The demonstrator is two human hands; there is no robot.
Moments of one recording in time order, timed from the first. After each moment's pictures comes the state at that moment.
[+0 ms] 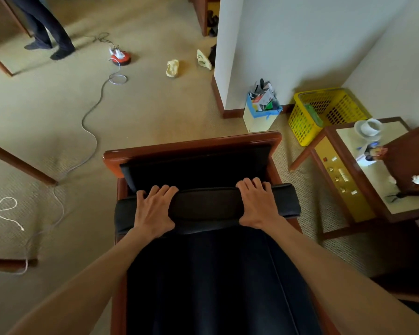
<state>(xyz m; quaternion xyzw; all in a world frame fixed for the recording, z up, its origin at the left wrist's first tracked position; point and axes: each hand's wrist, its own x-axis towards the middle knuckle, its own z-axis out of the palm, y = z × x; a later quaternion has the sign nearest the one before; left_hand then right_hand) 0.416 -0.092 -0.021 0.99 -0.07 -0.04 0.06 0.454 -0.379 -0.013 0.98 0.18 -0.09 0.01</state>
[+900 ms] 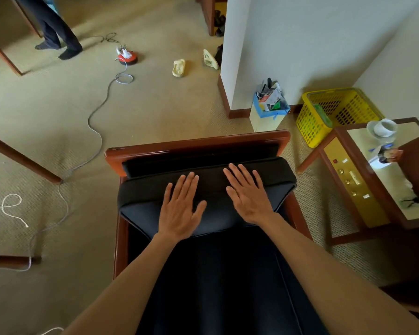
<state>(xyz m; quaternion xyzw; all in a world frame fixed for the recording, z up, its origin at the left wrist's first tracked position) 0.422 -0.144 -0.060 0.99 -0.05 -0.01 0.15 0.479 -0.357 -0.053 0.97 0.19 -0.07 -0.13</state>
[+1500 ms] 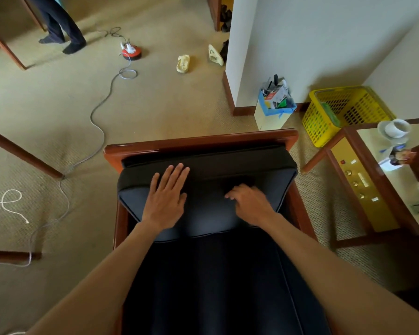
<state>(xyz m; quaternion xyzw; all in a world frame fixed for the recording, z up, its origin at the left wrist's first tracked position) 0.449 -0.097 -0.074 0.99 -0.06 0.00 0.10 0.494 -0.355 -0.070 0.95 0.24 -0.17 -0.09</state>
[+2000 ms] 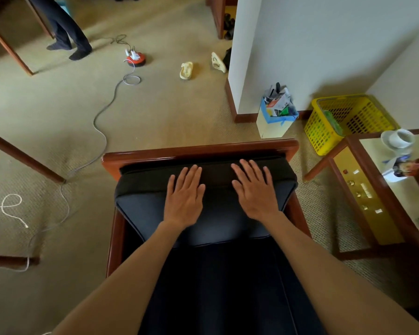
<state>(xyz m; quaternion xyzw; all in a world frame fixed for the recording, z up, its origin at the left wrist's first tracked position) 0.481 -0.153 -0.070 0.99 0.01 -0.03 0.16 0.531 -0.367 -0.075 0.98 0.15 -0.02 -0.10</state>
